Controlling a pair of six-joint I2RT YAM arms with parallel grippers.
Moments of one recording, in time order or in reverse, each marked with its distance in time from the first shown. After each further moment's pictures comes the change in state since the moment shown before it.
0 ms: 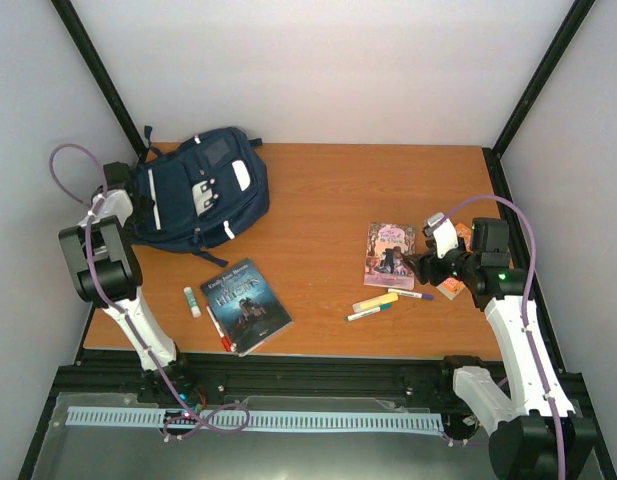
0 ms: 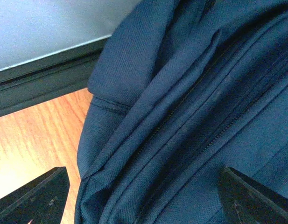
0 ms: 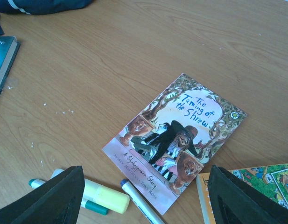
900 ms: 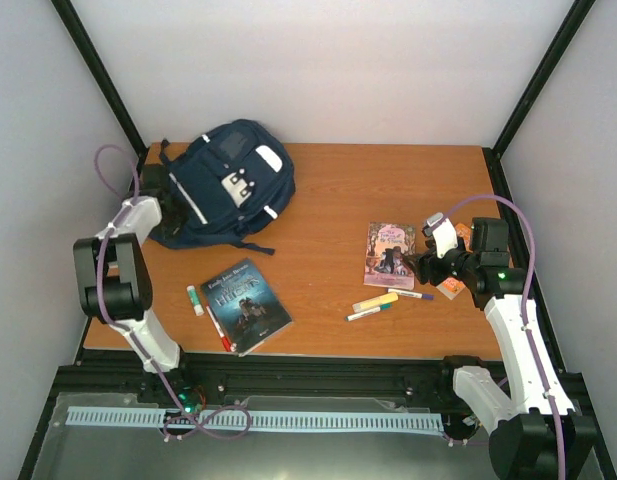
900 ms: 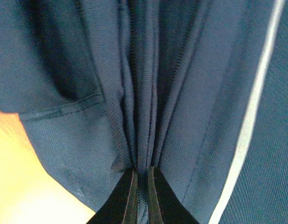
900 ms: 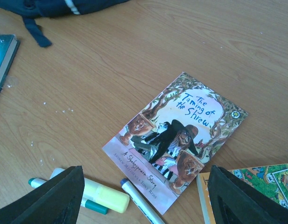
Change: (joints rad) left arm -0.190 -0.121 -0.134 0.000 0.201 0.013; right arm 0.000 0.008 0.000 0.000 0.000 -0.005
